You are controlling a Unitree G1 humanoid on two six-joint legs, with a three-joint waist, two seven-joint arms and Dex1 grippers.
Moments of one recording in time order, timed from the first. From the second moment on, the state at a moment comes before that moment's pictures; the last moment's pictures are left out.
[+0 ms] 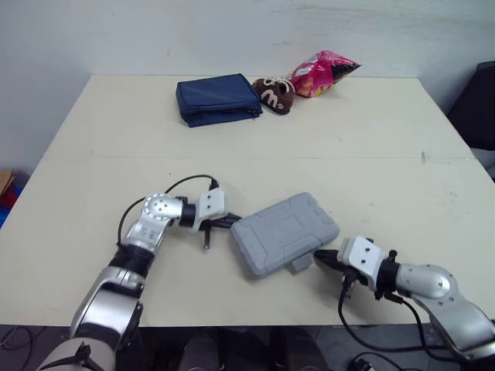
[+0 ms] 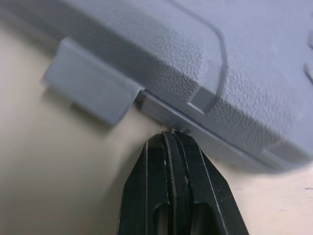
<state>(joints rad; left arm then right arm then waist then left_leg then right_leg) -0.62 0.46 -0.22 0.50 -0.07 -0.15 -1.19 0.01 -0.80 0.09 -0.24 0.17 0.13 0.77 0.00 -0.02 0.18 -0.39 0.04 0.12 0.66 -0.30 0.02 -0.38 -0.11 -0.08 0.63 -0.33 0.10</state>
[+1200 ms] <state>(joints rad) -0.74 0.28 -0.43 0.25 -0.05 0.08 -1.11 0.13 -0.67 -0.02 -0.38 0.15 0.15 0.69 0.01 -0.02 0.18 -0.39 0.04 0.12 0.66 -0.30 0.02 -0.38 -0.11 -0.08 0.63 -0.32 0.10</state>
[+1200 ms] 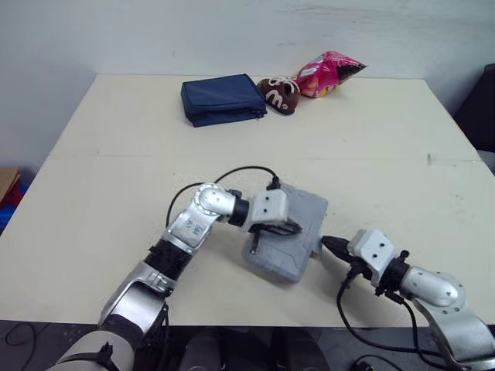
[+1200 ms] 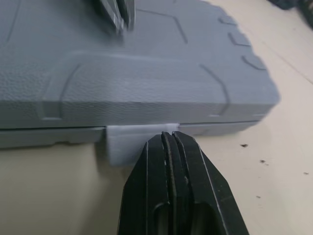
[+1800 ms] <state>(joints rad) -0.78 0.27 -0.46 0.29 0.05 0.09 -1.02 0.03 -0.60 0.07 -0.26 0.12 0.17 0.71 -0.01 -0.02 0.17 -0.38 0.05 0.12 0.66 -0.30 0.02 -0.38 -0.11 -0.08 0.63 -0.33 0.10</state>
